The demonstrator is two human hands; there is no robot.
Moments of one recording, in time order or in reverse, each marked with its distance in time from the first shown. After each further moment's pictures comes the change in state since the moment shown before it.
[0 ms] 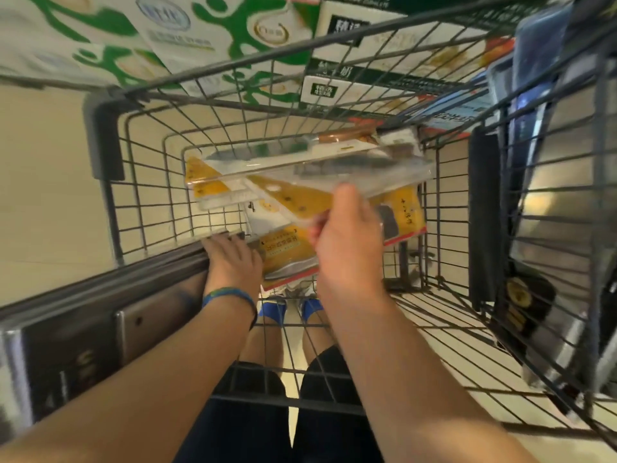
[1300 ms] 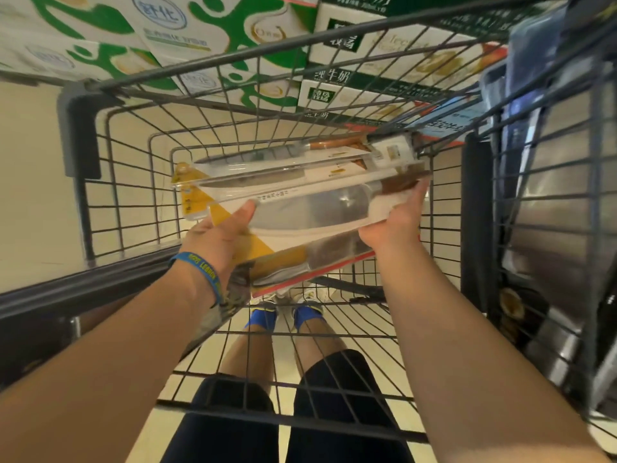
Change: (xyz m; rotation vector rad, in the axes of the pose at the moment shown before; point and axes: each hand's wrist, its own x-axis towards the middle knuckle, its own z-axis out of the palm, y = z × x) left_hand 0.016 -0.037 -0.018 -2.694 -0.027 -0.462; right_hand 0.139 0.003 -0.080 0.609 0.071 0.149
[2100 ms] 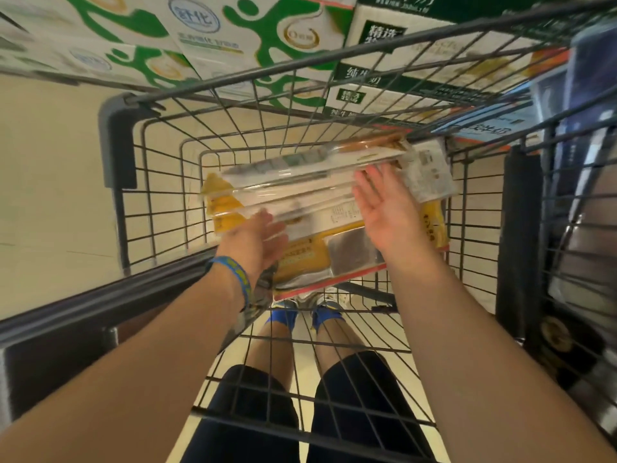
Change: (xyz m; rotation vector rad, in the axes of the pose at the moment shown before) left_hand 0.022 -0.001 0.008 0.010 0.027 -0.107; right_hand 0.009 0.023 0.037 -0.231 -0.133 -0.023
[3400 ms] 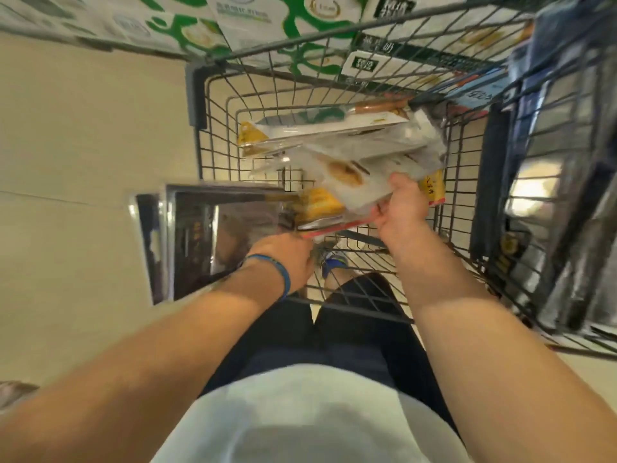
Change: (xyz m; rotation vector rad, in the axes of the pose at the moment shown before) left_hand -0.112 -0.033 -0.037 1.950 -0.282 0.500; right_hand -0.117 0.016 -0.004 -0.195 0.355 0.095
